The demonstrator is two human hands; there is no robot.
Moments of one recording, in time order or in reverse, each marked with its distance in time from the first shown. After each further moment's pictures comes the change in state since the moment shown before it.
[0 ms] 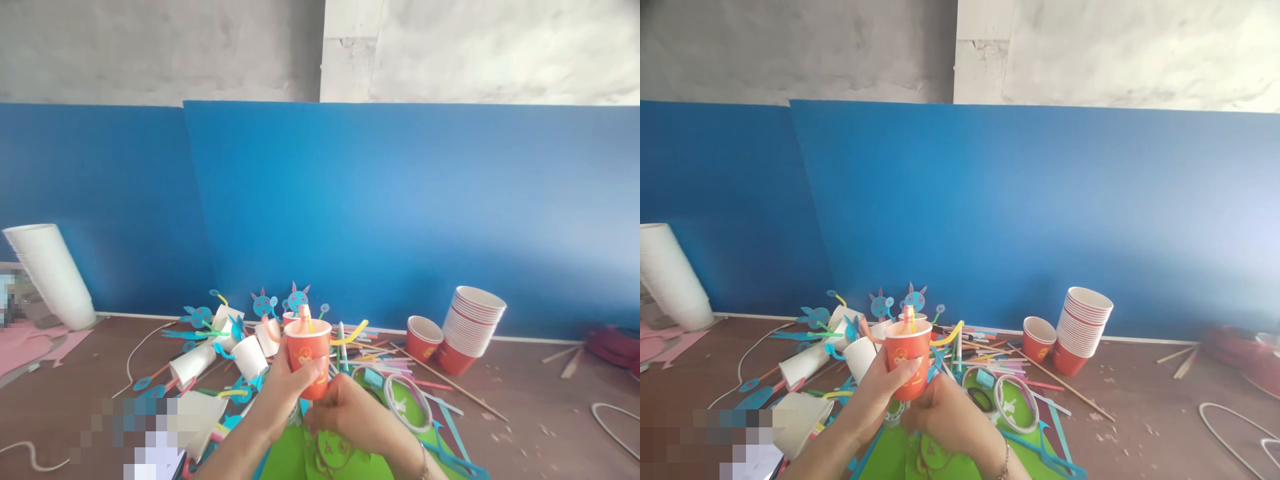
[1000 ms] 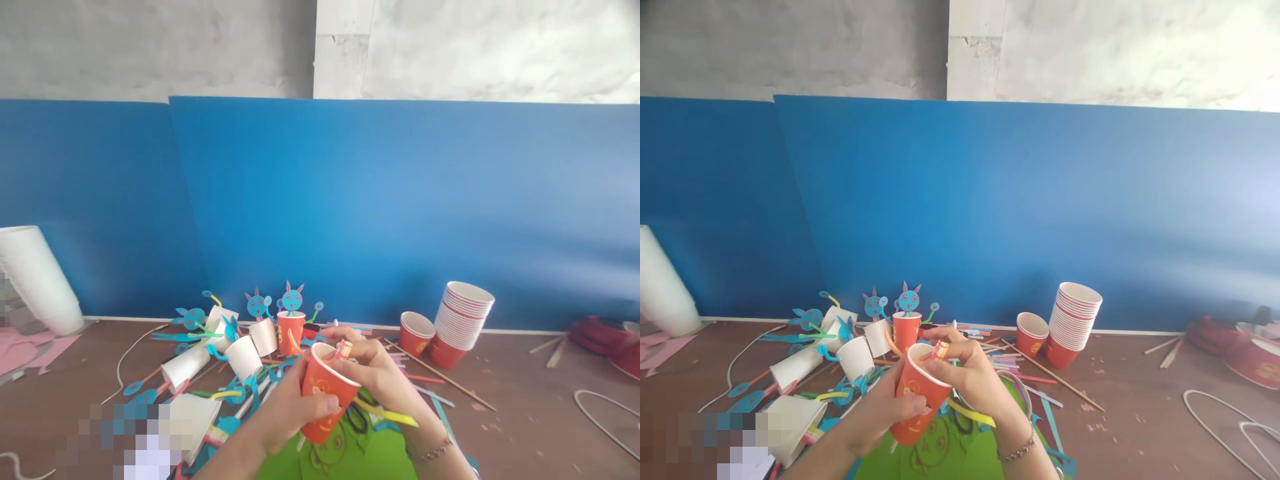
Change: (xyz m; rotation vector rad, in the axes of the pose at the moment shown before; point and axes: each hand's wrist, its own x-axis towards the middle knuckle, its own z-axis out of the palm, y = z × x) left_hand -0.005 -0.018 -0.002 -0.061 -0.339 -0.197; right_hand -0.008 -0.011 -0.045 0.247 0.227 -0.326
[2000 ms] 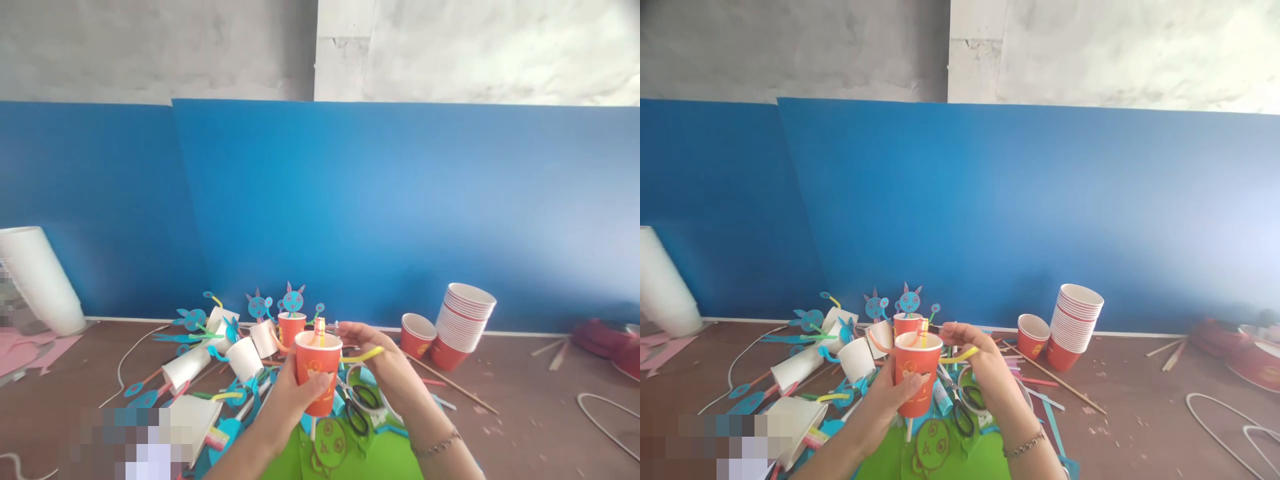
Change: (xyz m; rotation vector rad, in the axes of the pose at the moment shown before) left_hand 0.004 -0.006 0.002 0.011 0.253 0.118; right_hand 0.000 0.011 -0.012 0.206 0.247 0.126
